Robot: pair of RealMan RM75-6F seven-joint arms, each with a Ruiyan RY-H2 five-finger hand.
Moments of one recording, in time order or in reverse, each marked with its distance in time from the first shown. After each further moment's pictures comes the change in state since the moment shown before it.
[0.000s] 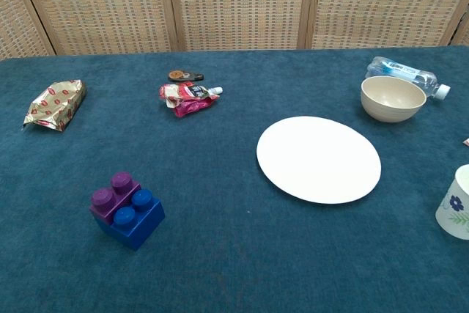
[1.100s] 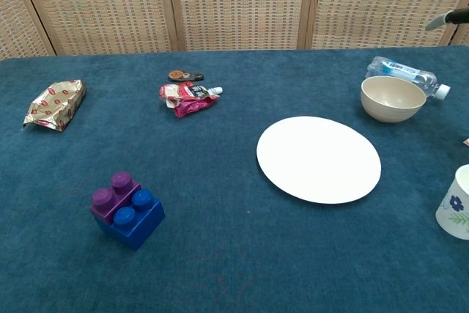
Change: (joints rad) left arm -0.106 -0.067 -0.092 -0.005 -0.286 -0.168 0.177; right arm 0.583 -0.104 0.196 0.399 0.367 -0.825 -0.074
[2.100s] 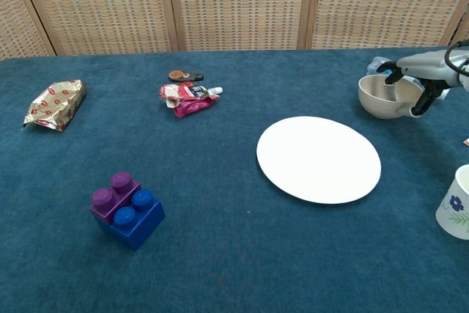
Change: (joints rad) left arm -0.049 -0.032 -0.023 0.028 -0.110 -0.035 0.051; right arm 0.151 -0.353 -0.111 0.467 -0.121 -0.091 0.220
